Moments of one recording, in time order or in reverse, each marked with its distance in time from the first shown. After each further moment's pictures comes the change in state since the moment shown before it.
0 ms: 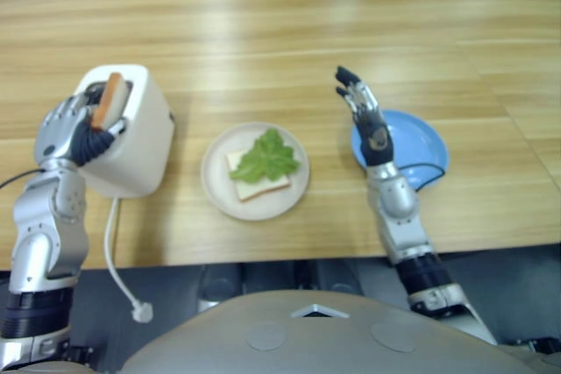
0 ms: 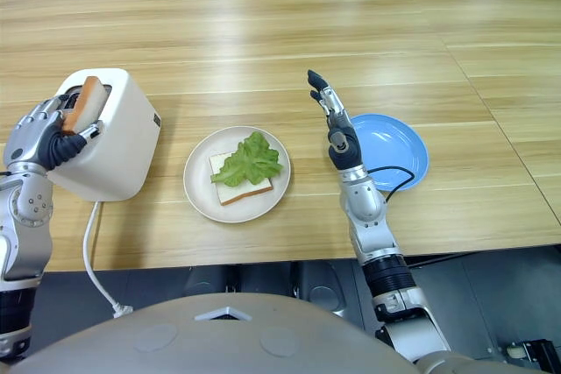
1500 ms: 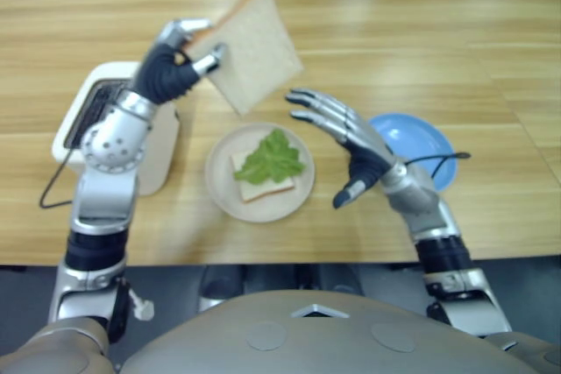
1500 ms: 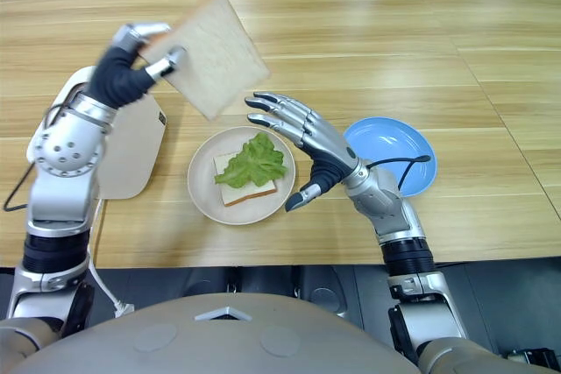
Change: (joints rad) left arm -0.386 -0.178 -0.280 -0.097 -0.731 -0.174 -0.177; right arm -0.088 -0.096 -0.101 -0.104 -0.506 -0.394 0.094
